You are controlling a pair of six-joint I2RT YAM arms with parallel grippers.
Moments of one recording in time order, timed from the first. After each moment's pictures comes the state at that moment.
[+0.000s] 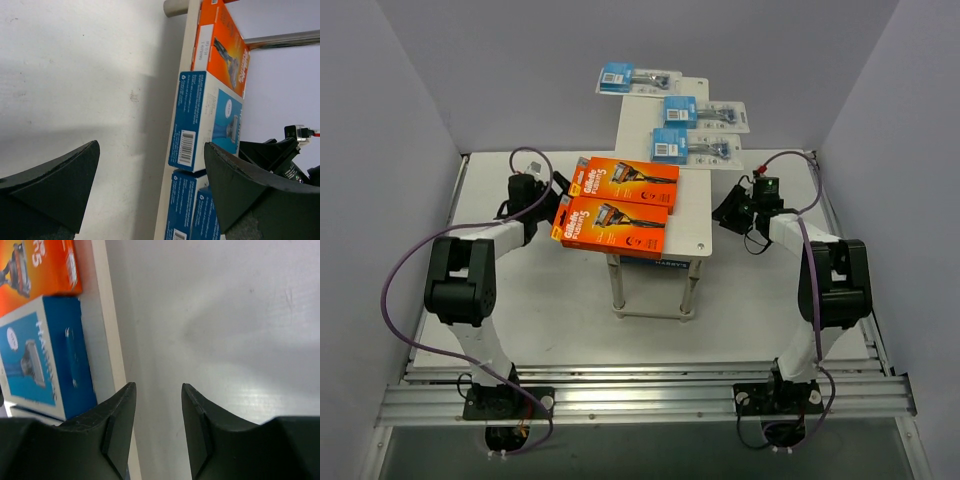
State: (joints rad) left arm -0.11 1.86 1.11 0.26 0.44 -0.91; right arm 0.05 1.76 1.07 -0.04 -0.30 0.63
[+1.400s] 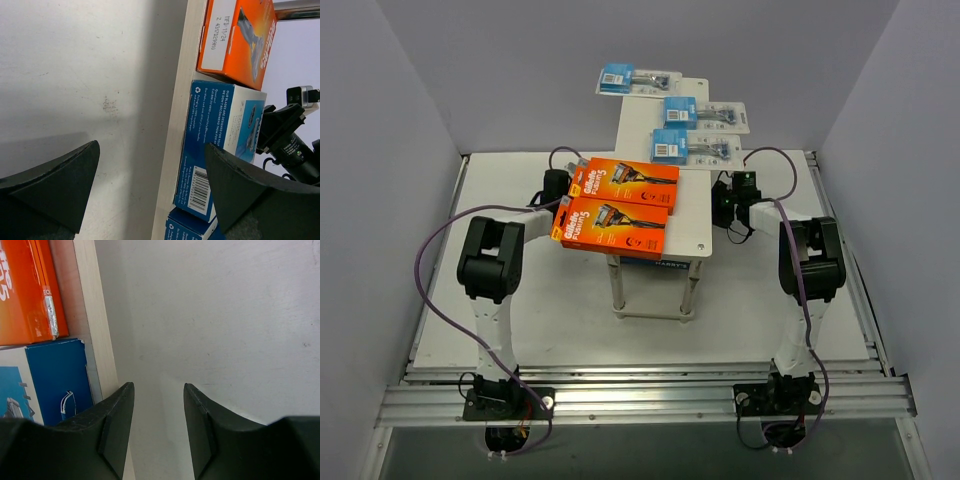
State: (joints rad) left arm -0.24 2.14 1.38 0.18 0.48 -0.93; right arm 0.13 2.03 1.29 -0.03 -0.28 0.65
